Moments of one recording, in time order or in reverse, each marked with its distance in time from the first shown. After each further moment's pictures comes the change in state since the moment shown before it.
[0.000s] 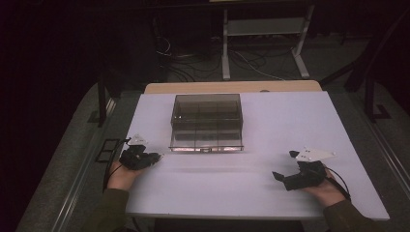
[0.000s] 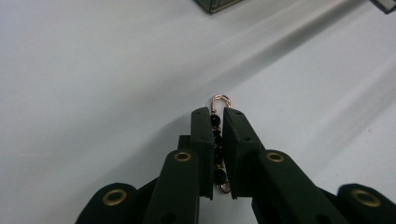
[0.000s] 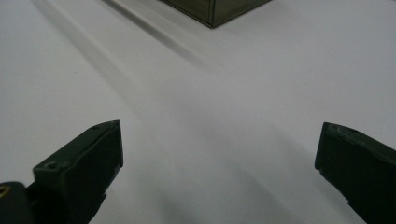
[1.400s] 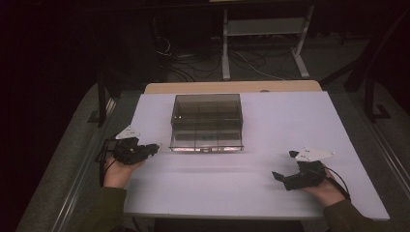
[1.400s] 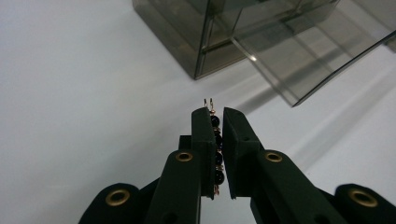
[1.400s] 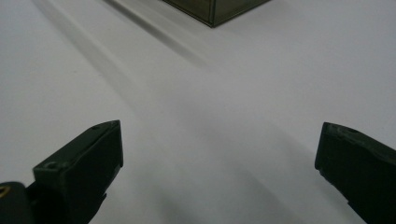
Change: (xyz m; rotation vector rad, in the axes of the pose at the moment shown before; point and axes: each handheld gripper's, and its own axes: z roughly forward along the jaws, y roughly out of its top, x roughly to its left) left arm -0.006 0.022 -0.036 -0.161 -0.037 -0.046; right arm 0.000 0.000 0.001 0.002 0.002 0.004
